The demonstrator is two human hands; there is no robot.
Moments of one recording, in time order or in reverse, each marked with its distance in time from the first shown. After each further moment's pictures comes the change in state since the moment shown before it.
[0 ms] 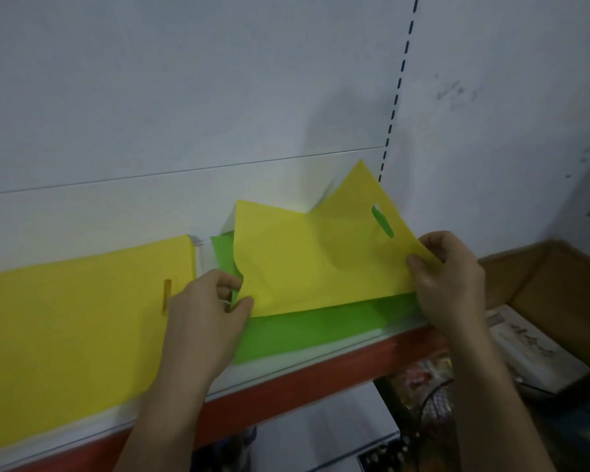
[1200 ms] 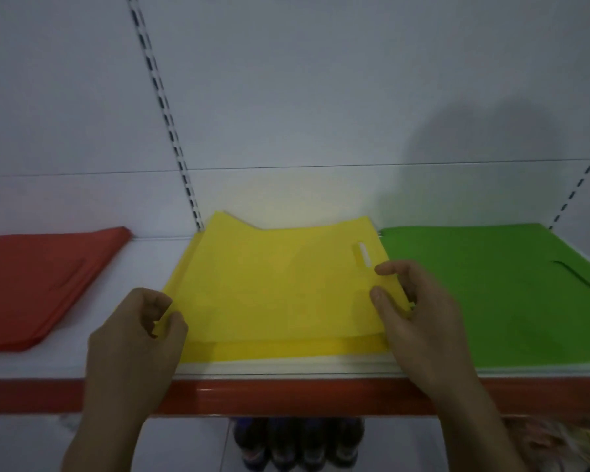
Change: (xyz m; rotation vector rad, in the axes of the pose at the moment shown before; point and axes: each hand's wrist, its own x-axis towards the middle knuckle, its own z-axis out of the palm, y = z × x) left_hand -0.071 -0.167 -0.197 0.144 0.470 -0.277; right_hand -0.146 -0.161 0.130 0.294 -0.395 -0.247
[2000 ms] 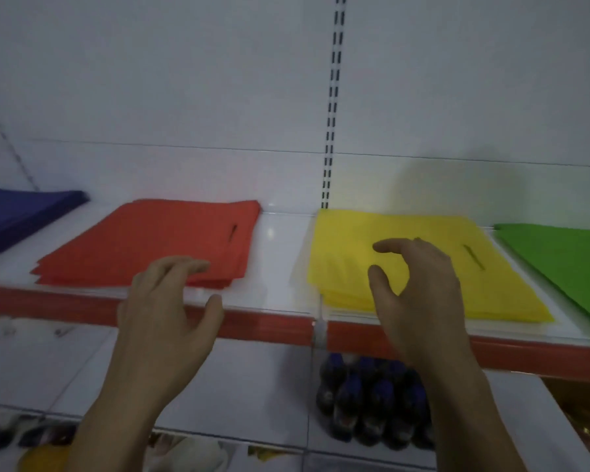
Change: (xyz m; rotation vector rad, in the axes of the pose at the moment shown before) left_hand 0.032 -0.144 -0.156 0.060 -0.086 0.239; right_hand -0.080 -0.153 0.159 -0.235 0.030 -0.190
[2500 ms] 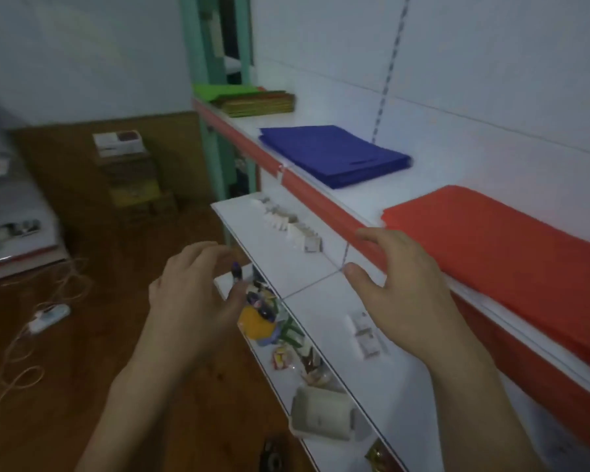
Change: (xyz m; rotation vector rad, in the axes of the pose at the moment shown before) left_hand -0.135 -0.188 -0.189 0.425 0.264 -0.696; right_hand -0.070 -0.273 0.216 0.395 -0.812 -0.640
